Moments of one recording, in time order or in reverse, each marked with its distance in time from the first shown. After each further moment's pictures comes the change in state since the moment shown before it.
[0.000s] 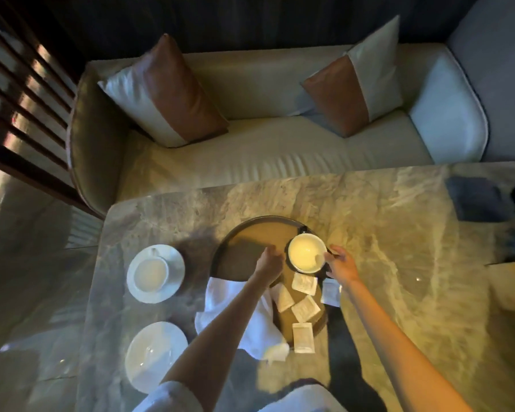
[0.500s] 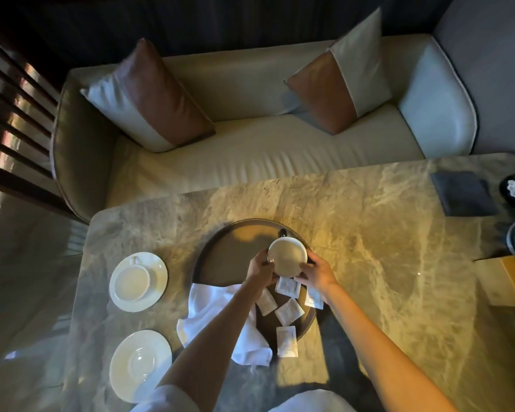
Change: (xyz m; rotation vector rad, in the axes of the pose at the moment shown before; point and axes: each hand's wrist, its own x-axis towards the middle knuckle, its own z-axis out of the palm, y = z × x) left_hand 0.002 0.007 0.036 -0.381 -0.026 -0.089; right_hand 0.004 0.006 -0.005 0.192 -0.260 0.128
